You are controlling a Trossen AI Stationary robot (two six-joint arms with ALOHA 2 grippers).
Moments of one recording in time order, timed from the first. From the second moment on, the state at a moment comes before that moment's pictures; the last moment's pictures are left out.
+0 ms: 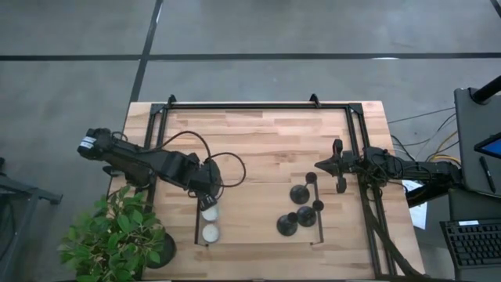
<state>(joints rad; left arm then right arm) -0.31 1.43 1.37 -1.24 -0.19 -0.77 -0.07 0.08 0.02 -0.02 -0.02 0.07</state>
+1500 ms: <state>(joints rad) -0.22 1.36 1.41 -0.93 -0.29 -0.33 -0.07 0.08 0.02 -0.02 -0.02 0.07</state>
